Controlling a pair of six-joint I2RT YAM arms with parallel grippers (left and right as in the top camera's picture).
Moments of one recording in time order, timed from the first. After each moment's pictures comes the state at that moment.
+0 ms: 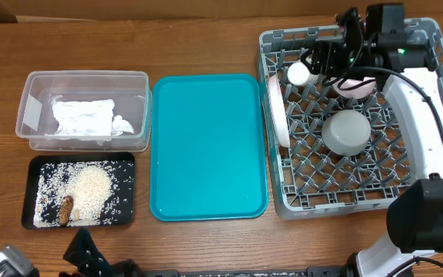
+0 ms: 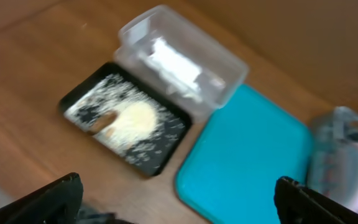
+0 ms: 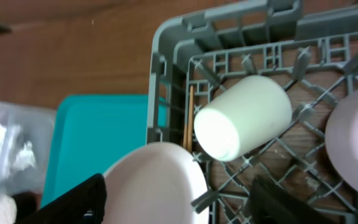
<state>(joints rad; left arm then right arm) 0.29 0.58 1.67 -1.69 -0.04 -0.43 0.02 1.81 1.68 -0.82 -0.43 0.15</state>
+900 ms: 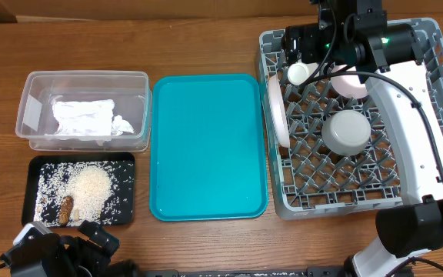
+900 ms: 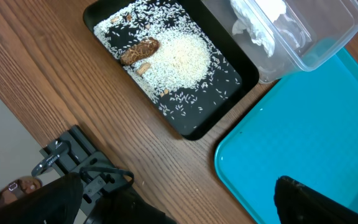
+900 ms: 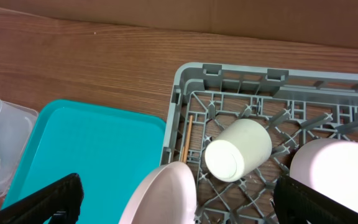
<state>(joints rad) 0.29 0.51 1.18 -1.62 -0.13 -0.62 0.20 1.81 1.95 -0.99 -0.14 0.07</state>
